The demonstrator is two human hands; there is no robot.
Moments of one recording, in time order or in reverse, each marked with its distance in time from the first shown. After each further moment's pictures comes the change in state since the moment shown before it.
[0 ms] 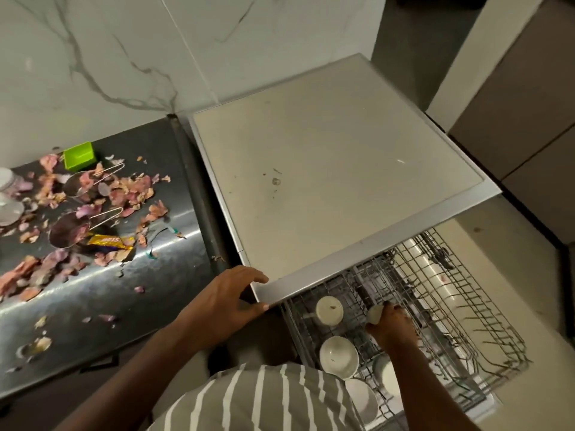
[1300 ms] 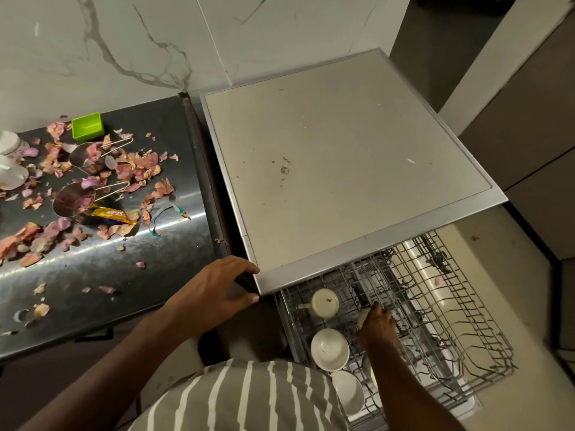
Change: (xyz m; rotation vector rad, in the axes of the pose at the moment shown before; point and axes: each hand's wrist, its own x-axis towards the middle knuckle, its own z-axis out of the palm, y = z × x) left_hand -0.022 -0.008 -0.001 0.006 0.039 -0.041; right_hand 0.007 -0.004 0.045 -0.090 -0.029 0.032
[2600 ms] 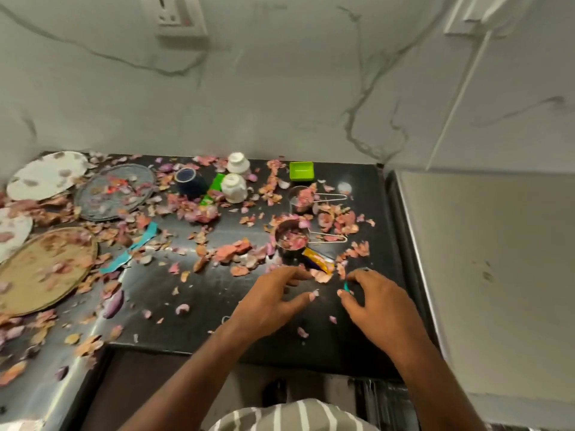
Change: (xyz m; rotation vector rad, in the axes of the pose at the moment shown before) left_hand -0.103 -0.199 -0.133 -0.414 0.446 -0.241; right_hand -0.250 -0.426 -0.129 -0.027 0.284 -0.989
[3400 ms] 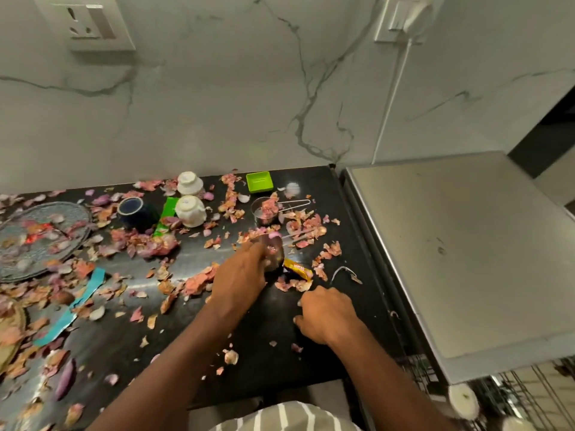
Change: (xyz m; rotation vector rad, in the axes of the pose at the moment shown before) left_hand 0.080 -0.026 -0.043 0.455 0.156 0.126; right_hand 0.037 -0.079 0.038 -0.352 -0.441 0.164
